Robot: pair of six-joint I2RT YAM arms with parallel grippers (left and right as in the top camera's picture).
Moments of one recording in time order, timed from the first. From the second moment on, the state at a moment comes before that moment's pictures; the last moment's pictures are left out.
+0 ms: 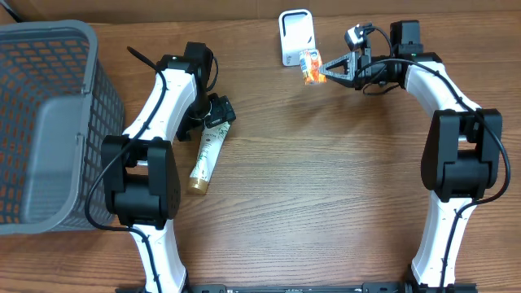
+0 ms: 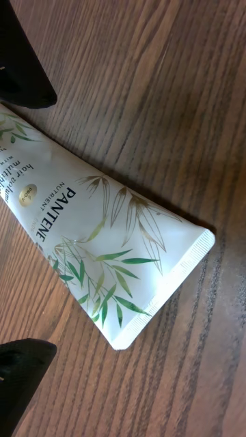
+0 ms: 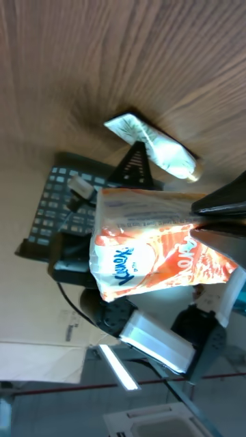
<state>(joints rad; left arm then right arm) -0.13 2.11 1.69 -1.15 0.01 -0.56 0.01 2.29 1.75 -0.44 -1.53 0.34</state>
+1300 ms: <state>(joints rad) -0.13 2.11 1.69 -1.15 0.01 -0.56 0.45 2.29 2.09 -0.32 0.56 -0.33</state>
